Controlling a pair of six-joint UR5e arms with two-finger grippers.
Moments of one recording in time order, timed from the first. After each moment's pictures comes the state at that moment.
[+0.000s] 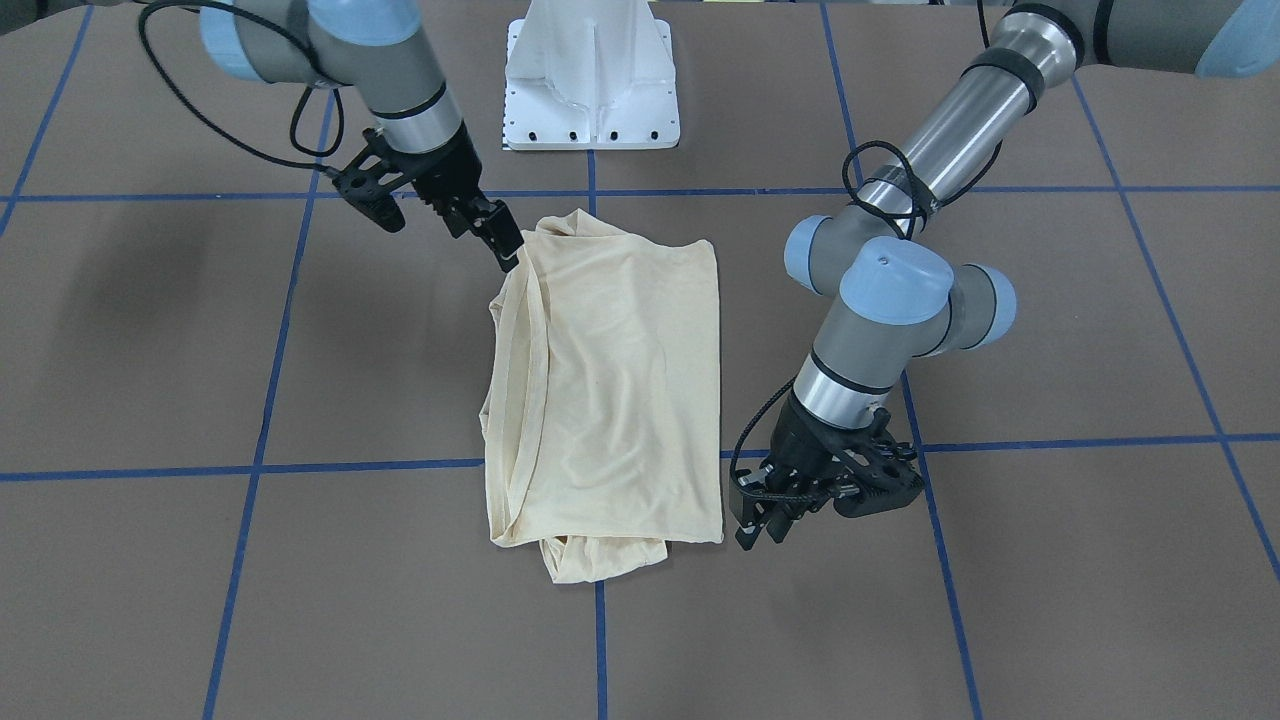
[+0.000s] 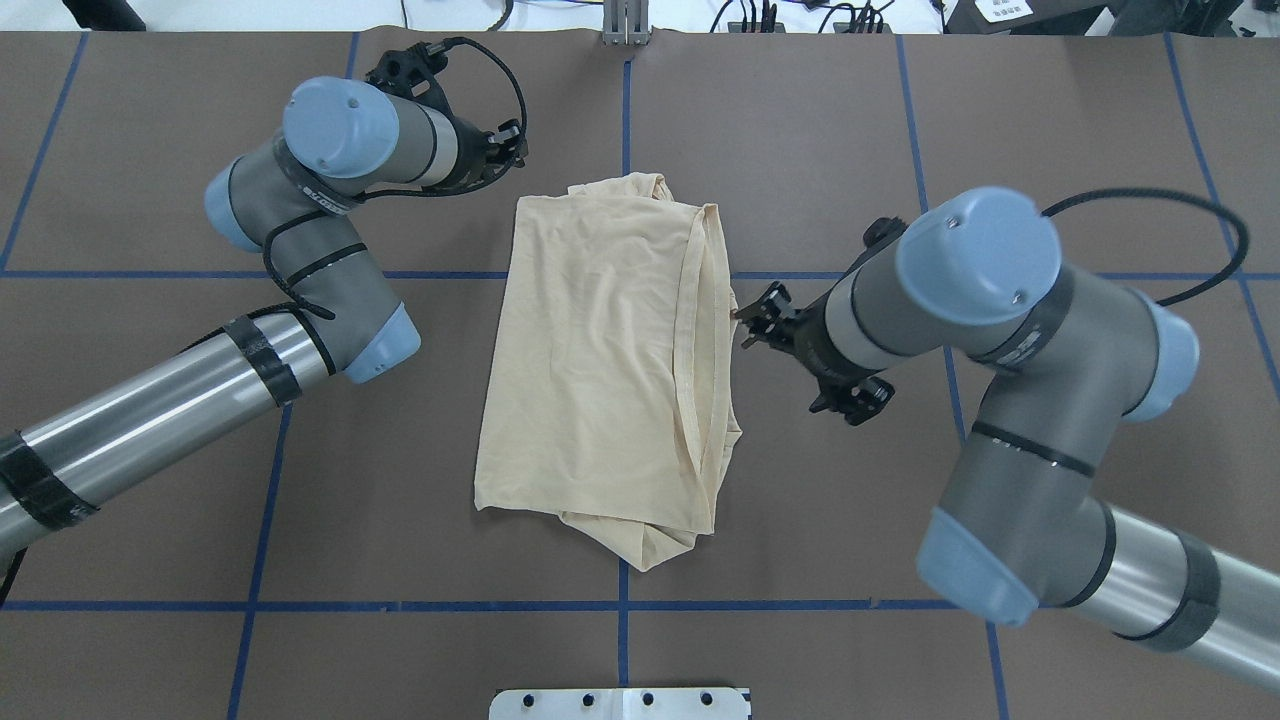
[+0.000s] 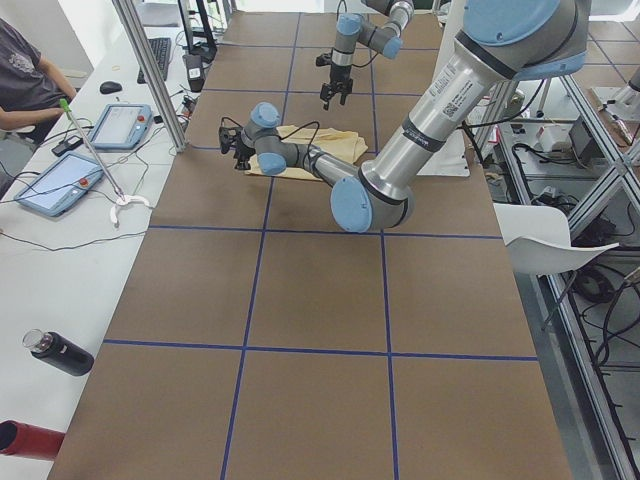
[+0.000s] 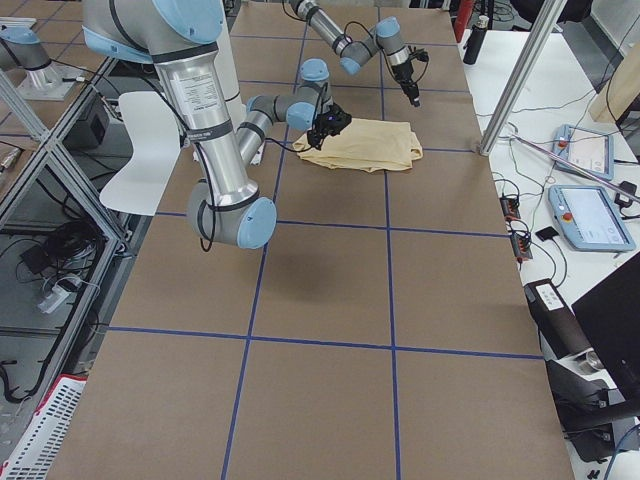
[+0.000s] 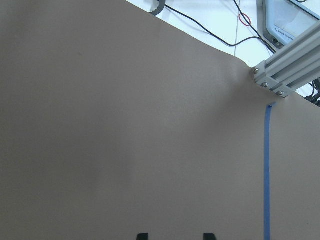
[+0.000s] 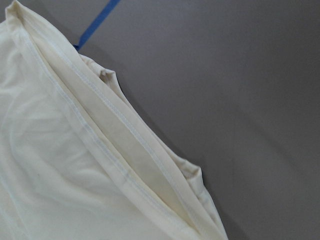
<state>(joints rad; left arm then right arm) -0.81 -2.32 -1.14 -2.41 -1.79 -1.45 0.41 -1.12 1.94 -1.46 1.73 2.16</state>
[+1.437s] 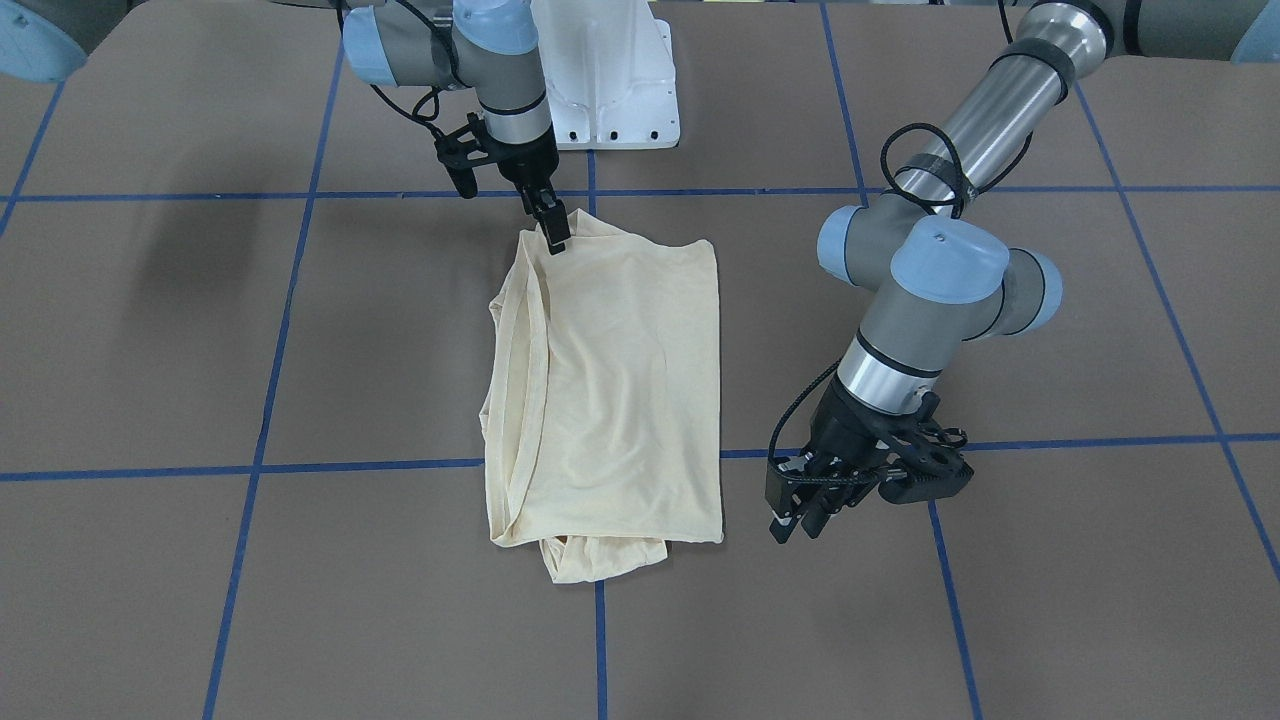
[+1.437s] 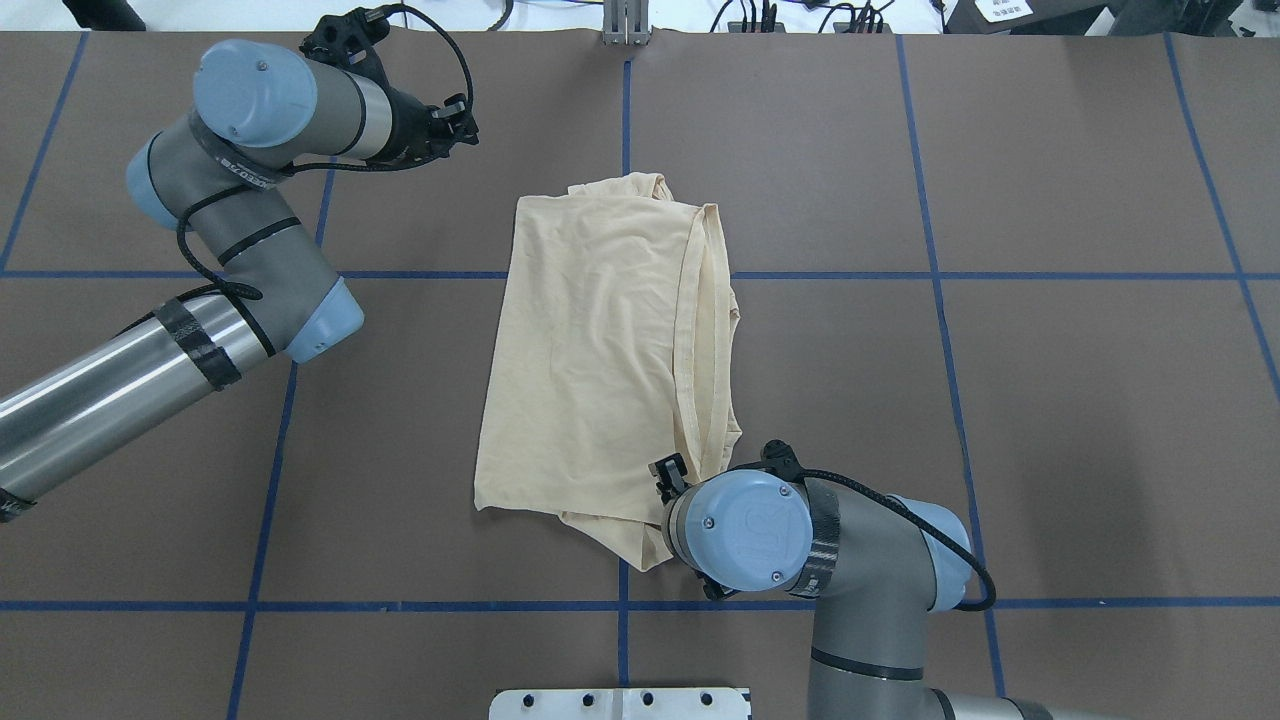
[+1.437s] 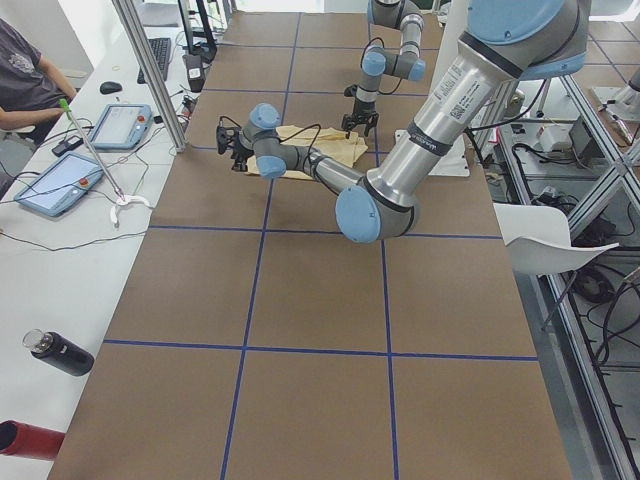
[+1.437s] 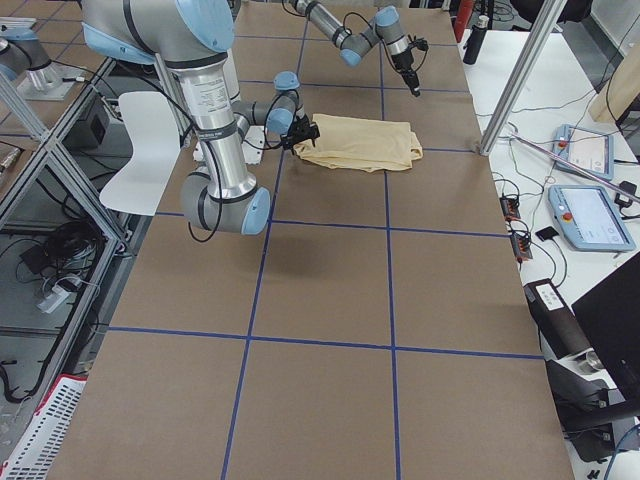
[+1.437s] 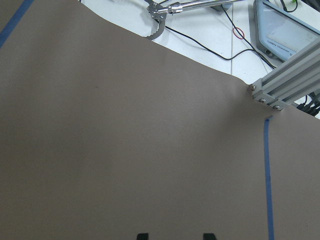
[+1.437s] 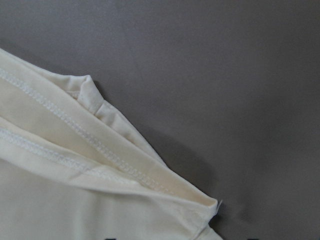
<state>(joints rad) -0.83 -2.26 -1.23 -2.40 -1.79 -1.42 0.23 -1.05 1.80 -1.46 1.60 2.57</state>
